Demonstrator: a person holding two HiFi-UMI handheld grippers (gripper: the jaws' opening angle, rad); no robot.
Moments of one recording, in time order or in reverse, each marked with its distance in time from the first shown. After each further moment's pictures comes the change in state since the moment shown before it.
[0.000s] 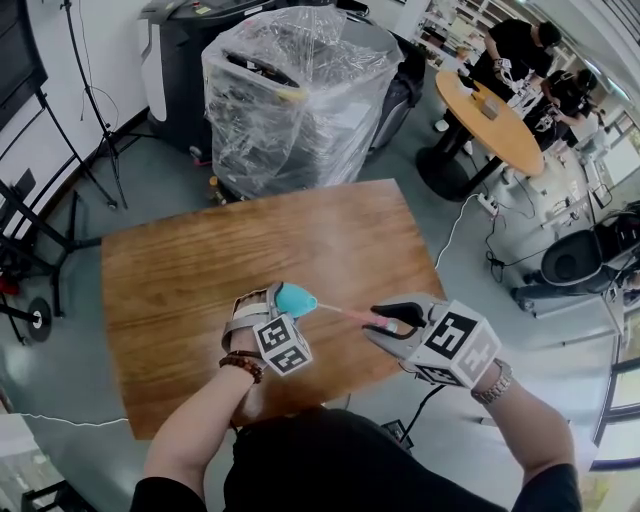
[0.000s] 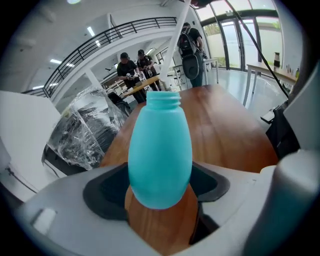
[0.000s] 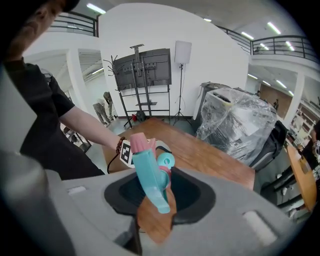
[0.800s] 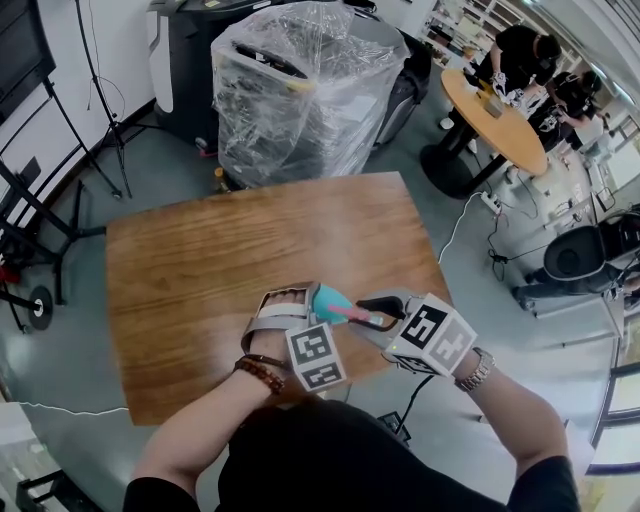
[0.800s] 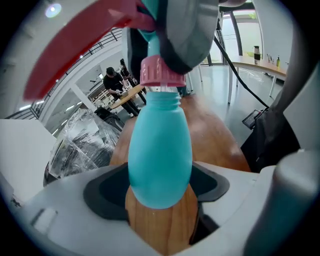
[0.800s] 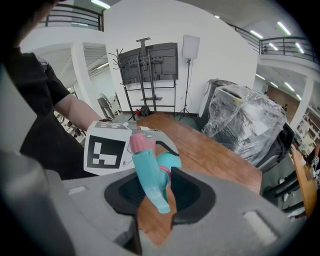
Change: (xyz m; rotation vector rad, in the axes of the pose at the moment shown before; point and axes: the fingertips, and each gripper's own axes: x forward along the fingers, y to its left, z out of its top) left arm -0.064 -0.035 0.068 0.176 -0.023 -0.047; right arm 0.036 0.018 -0.015 -0.049 0.048 0.037
